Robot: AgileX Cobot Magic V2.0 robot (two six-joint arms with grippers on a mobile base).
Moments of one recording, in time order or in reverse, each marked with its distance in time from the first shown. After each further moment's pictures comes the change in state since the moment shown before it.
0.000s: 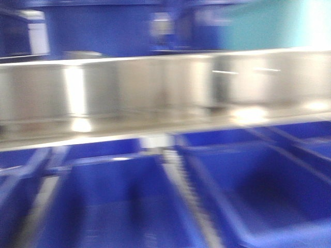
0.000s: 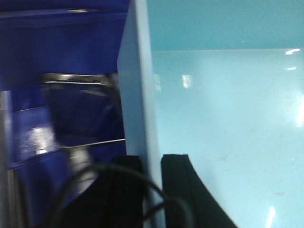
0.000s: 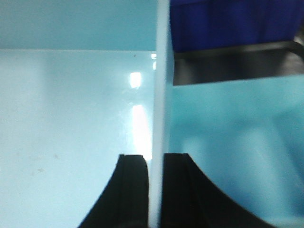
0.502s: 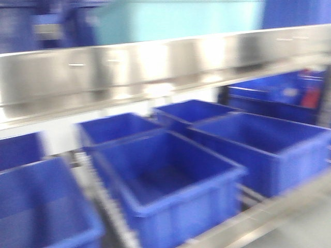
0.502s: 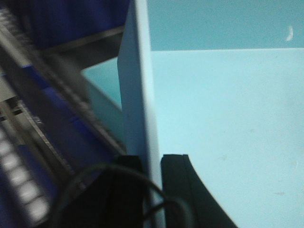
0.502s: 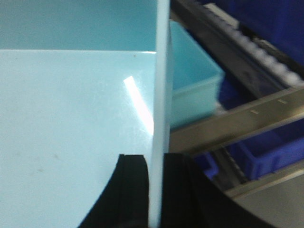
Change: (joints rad) left arm 0.000 0.000 0.000 0.000 0.000 0.000; right arm 0.000 0.000 0.000 0.000 0.000 0.000
